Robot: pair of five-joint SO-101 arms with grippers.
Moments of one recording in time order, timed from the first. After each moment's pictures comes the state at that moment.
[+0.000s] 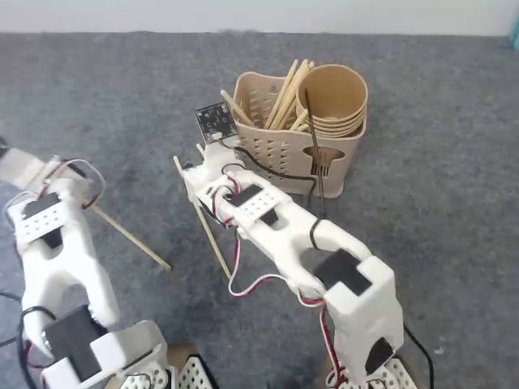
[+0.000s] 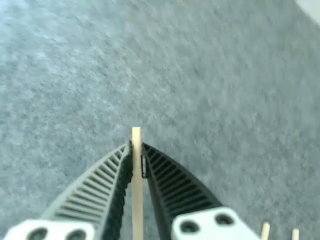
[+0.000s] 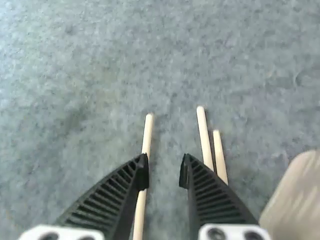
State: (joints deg) left arm -38.3 -9.7 42.5 26.2 29.1; right arm -44.1 24.6 13.3 9.1 -16.8
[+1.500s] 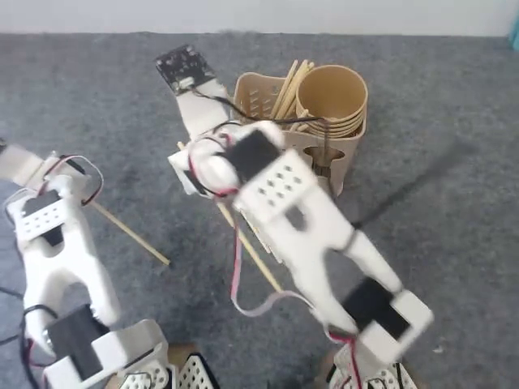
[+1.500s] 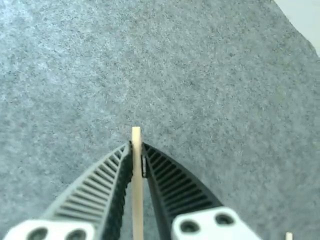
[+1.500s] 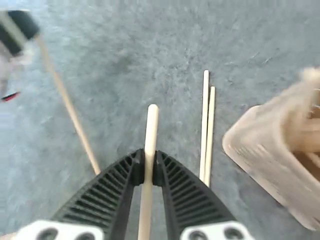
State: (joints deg) left arm -37.5 -9.7 41.6 26.2 28.0; right arm -47.1 3.8 -25.1 82.0 -9.6
